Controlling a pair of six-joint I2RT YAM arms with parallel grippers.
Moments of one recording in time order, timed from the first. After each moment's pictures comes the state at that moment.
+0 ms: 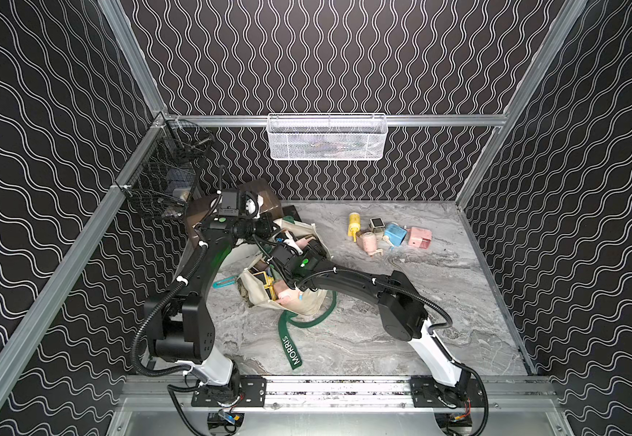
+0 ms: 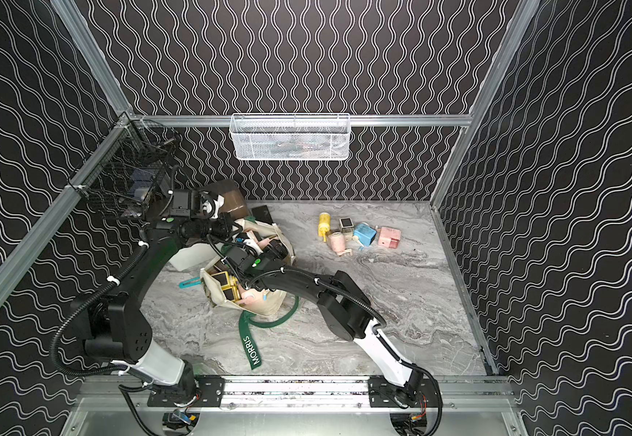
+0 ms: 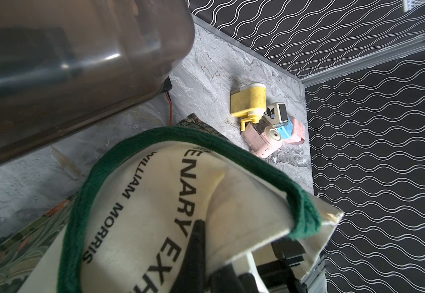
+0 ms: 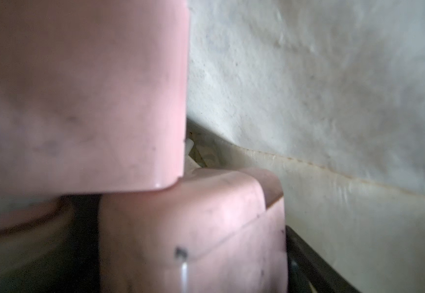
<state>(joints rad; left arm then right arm) 0.00 1.59 1.41 -0.64 0.54 -0.45 1.05 2.31 2.00 -0.69 0.97 0.05</state>
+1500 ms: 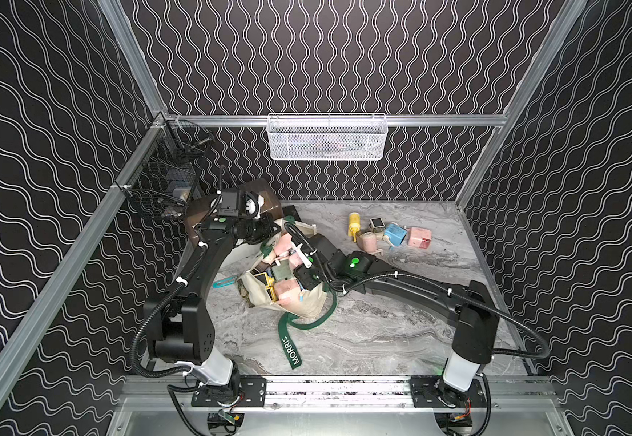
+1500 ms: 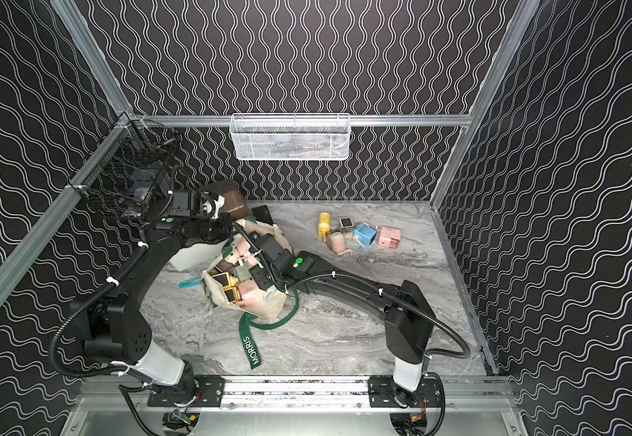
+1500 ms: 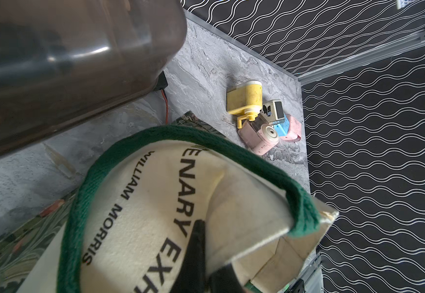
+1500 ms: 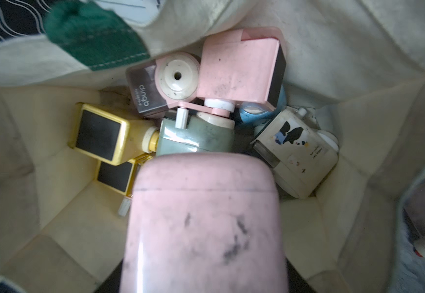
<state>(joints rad) 0.00 1.58 1.41 -0.65 0.55 -0.45 1.02 1.77 1.54 -0.54 0.16 0.21</state>
